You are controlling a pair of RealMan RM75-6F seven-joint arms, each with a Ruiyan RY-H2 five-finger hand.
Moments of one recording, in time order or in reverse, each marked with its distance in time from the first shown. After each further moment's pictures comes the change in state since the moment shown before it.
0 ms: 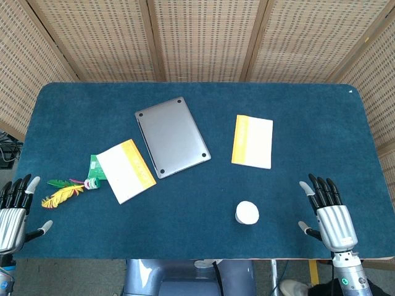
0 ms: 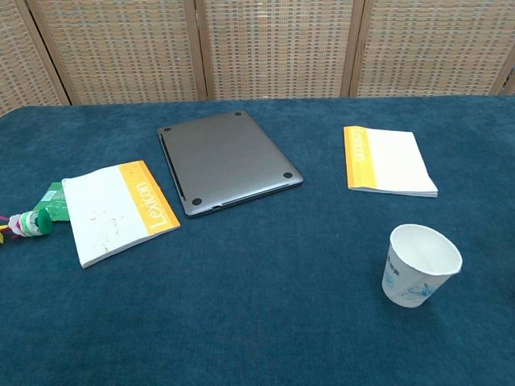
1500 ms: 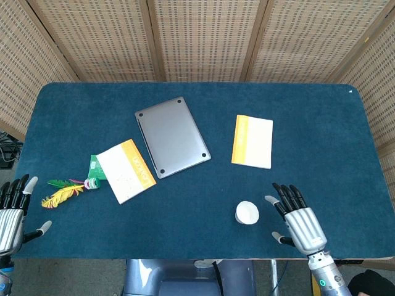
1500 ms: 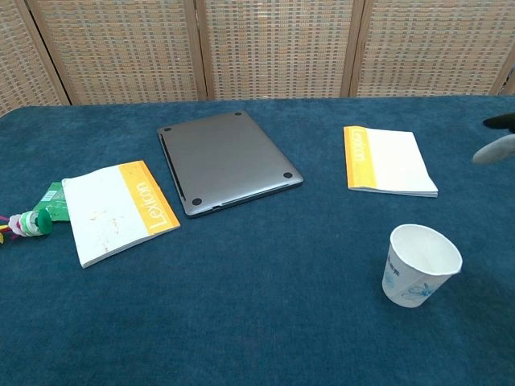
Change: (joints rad) left arm 0.005 0.013 0.003 -0.016 0.007 0.007 -0.012; right arm 0.067 -0.010 -0.038 -0.186 -0.004 -0.185 -0.110
